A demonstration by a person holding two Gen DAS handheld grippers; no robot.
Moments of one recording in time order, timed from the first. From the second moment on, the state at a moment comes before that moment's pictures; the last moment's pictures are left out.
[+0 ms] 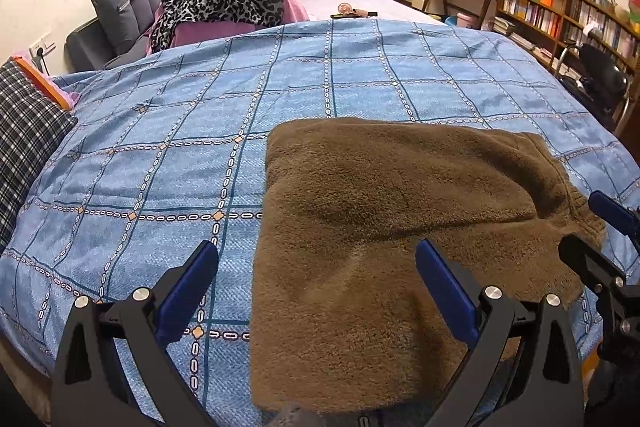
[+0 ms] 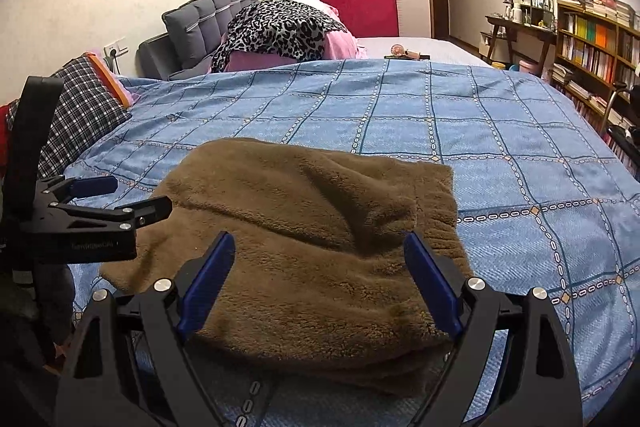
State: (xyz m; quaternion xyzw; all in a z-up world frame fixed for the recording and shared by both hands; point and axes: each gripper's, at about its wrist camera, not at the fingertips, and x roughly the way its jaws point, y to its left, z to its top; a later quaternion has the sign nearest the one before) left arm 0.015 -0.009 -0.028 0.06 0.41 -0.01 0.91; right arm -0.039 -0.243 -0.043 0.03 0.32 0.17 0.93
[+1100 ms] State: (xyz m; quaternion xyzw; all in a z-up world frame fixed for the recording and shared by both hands) left arm 0.057 0.025 -0.055 -0.03 0.46 -0.05 0.88; right arm 0.017 -0.290 -0.086 0.15 0.40 0.13 0.90
